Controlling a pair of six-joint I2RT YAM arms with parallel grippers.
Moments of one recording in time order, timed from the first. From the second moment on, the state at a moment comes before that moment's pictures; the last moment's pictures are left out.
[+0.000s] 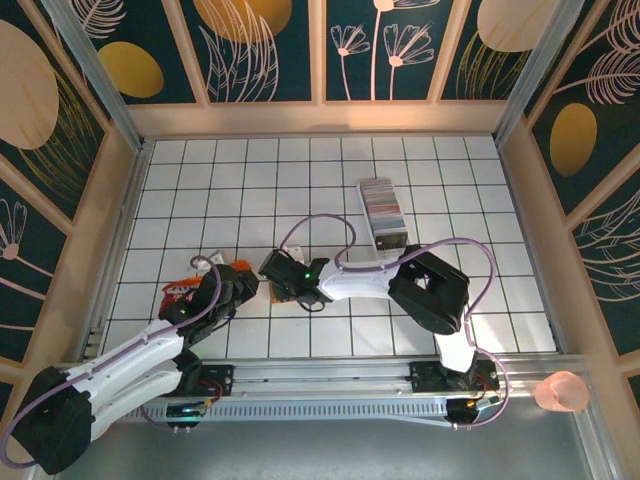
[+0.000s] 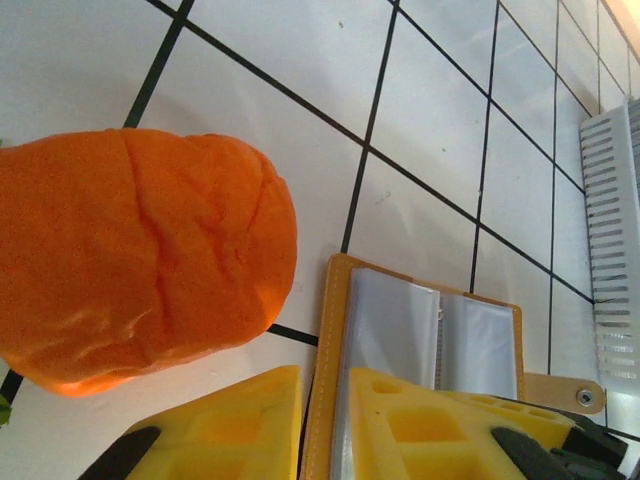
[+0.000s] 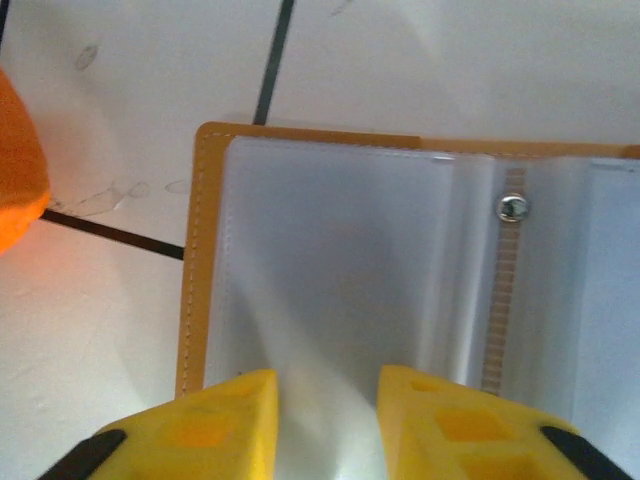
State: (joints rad) left arm -0.64 0.83 0.25 -0.12 -0.17 -1.08; right arm 1.17 1.96 1.22 -0.34 0.22 0.85
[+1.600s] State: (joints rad) left arm -0.64 1.34 0.34 0.21 0.13 -0.97; right arm 1.07 1.74 0.92 -0.15 0.15 1.03
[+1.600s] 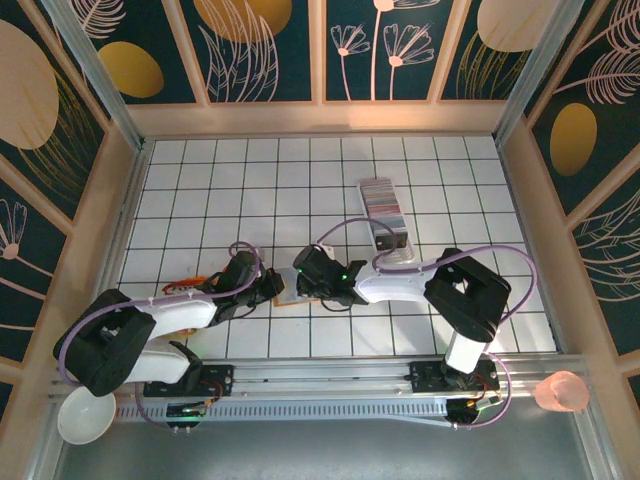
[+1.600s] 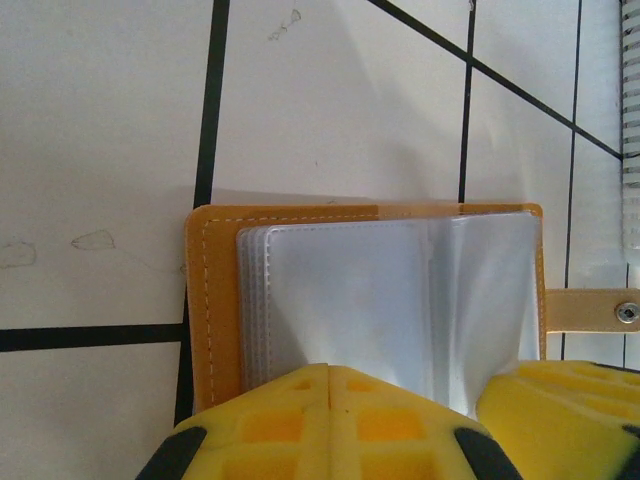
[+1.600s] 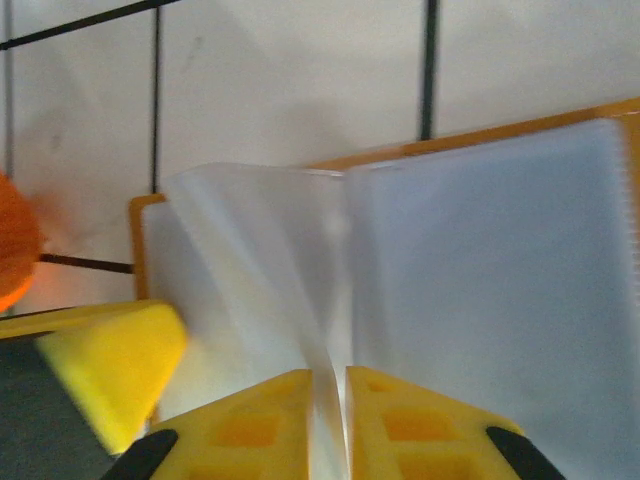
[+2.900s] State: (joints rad) left arm -0.64 1.14 0.41 0.06 0.17 -0.85; right arm 0.28 1.15 0.83 -0.41 0.00 -1.08
